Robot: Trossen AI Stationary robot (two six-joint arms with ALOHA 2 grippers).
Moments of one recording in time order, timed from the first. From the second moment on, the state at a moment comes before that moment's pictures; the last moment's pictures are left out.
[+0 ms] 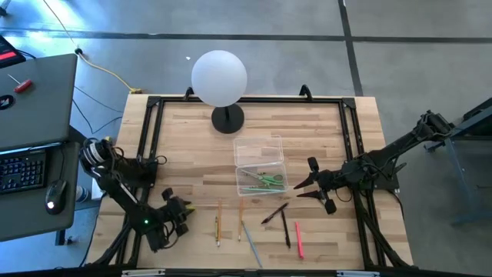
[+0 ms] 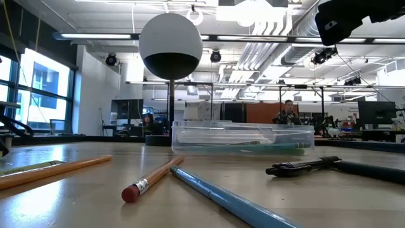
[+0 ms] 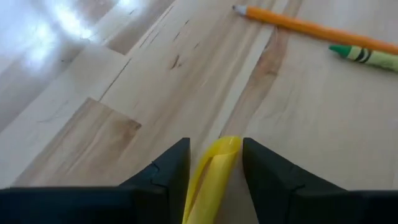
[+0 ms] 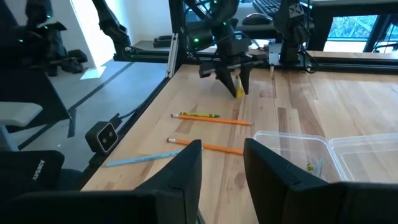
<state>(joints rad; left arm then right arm) -1.06 1.69 0.62 -0.47 -0.82 -1.55 0.48 0.84 0.40 0.20 0.19 0.13</state>
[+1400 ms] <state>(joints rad) -1.10 1.87 0.36 0.12 -1.17 -1.51 0.48 0.84 0.40 0.20 0.09 0.07</state>
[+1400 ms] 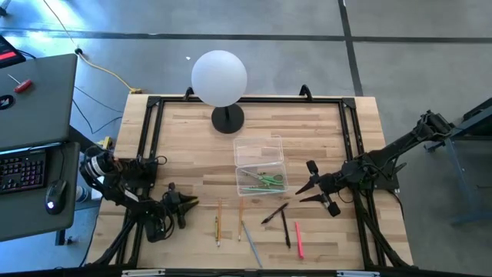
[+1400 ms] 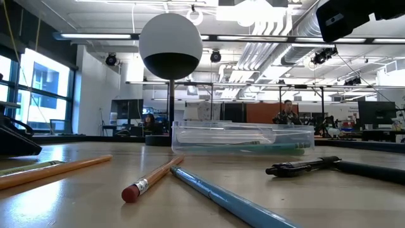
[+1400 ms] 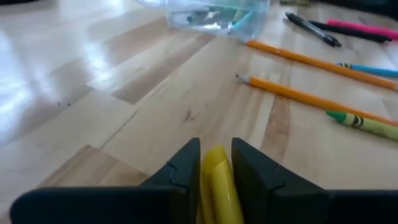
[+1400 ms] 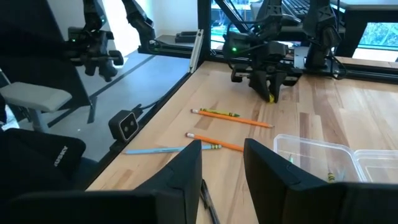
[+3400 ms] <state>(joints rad) -1.11 1.95 0.45 -0.15 -1.26 -1.78 0.48 0.84 0.40 0.22 -0.01 -0.01</state>
